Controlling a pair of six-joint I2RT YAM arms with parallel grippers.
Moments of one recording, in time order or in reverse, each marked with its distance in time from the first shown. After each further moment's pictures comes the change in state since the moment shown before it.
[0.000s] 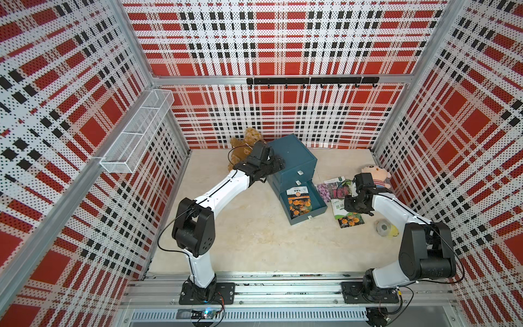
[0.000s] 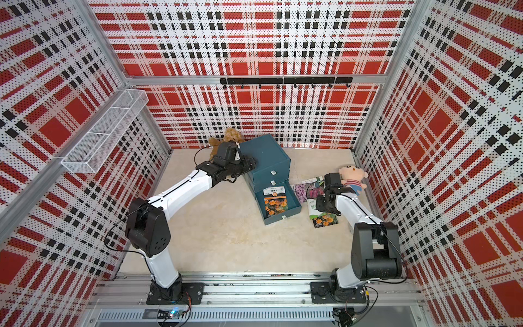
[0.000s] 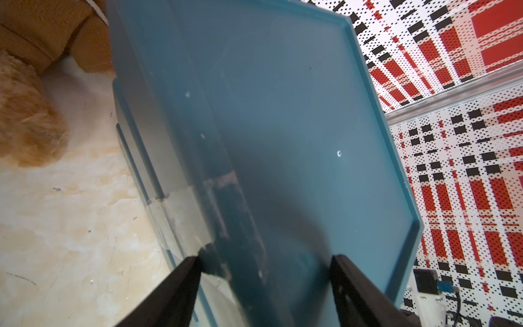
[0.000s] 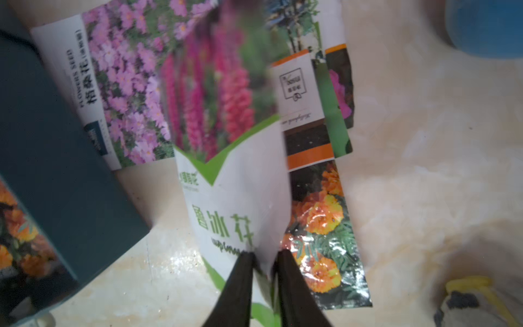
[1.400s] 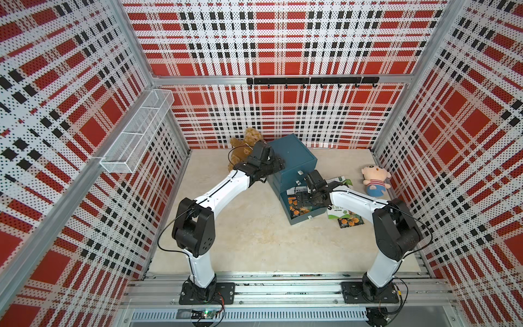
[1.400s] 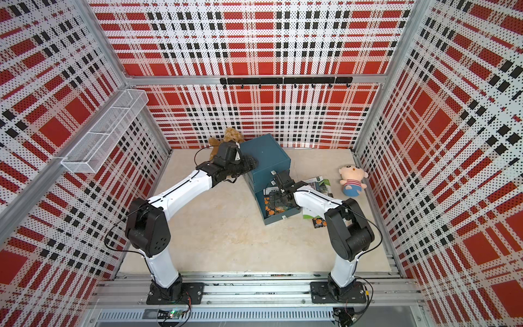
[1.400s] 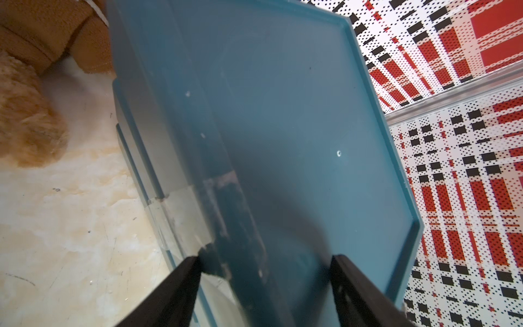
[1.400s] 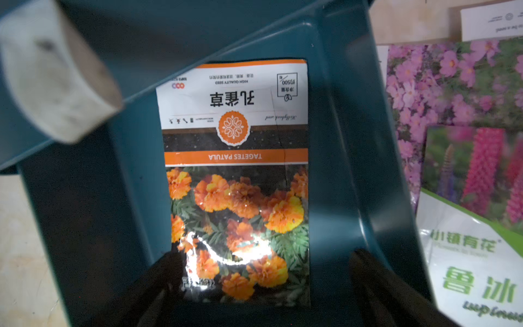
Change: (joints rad) left arm -0.003 -0.001 -0.006 0.008 -0.004 -0.001; right arm 0.516 0.289 0.250 0.119 0.069 0.229
